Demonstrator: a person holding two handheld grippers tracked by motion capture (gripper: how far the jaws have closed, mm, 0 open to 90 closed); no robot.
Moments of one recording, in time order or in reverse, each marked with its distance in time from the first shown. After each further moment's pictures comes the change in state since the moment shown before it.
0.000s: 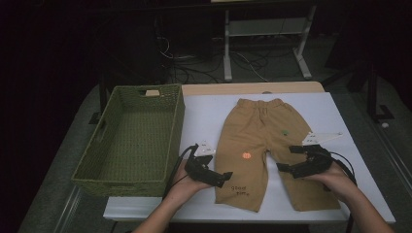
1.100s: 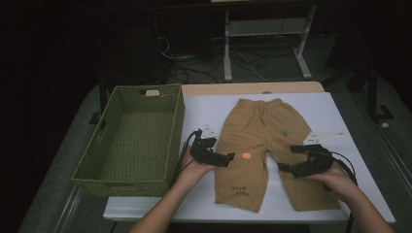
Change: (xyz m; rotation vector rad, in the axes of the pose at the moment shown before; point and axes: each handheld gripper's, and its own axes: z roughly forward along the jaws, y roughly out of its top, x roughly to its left) left arm 0.023 0.032 0.022 -0.019 0.094 -0.053; right arm -0.002 -0.001 -0.001 -0.006 0.001 0.005
